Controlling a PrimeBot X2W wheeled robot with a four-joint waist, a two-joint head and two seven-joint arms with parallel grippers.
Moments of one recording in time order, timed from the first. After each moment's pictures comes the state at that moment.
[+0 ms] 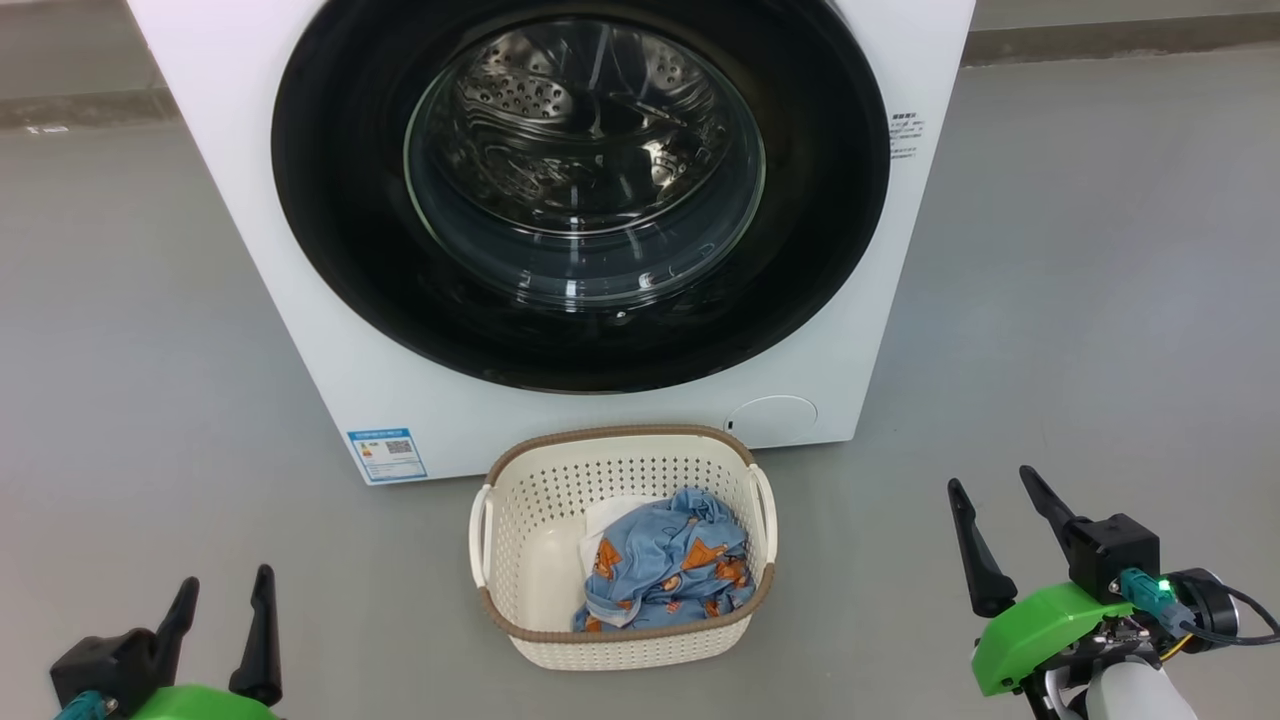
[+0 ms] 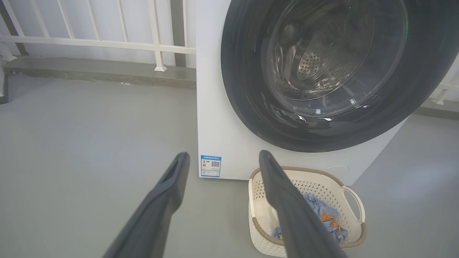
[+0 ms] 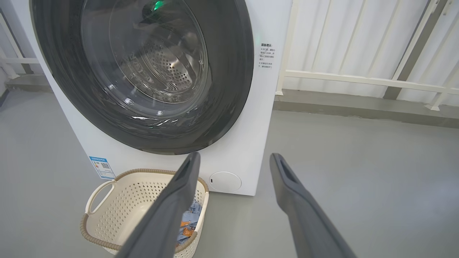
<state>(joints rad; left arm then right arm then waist) -0.11 0.20 -0.04 0.44 -0.39 -0.13 -0.25 -0.21 -0.05 -0.11 0.44 -0.03 0.13 -0.25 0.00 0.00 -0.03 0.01</state>
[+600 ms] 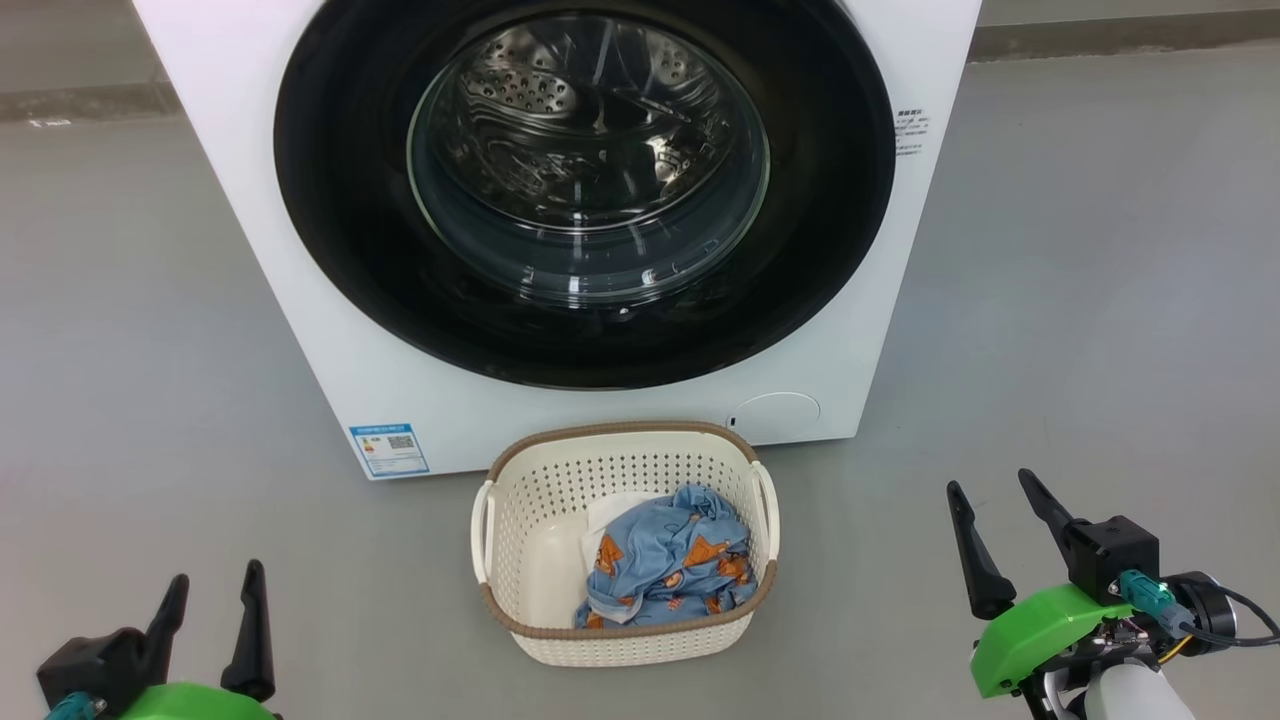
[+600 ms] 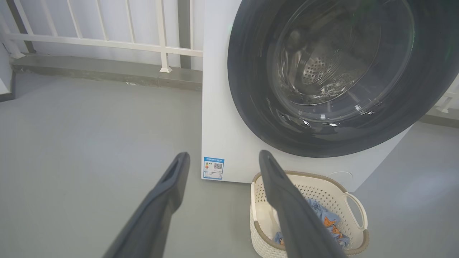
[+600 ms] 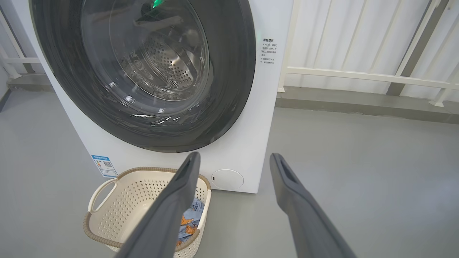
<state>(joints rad) -0.11 0.19 -0.02 0.43 -0.40 -0.13 -0.25 -0.21 -0.05 -0.11 0.44 -0.02 0.13 -0.25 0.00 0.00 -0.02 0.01</state>
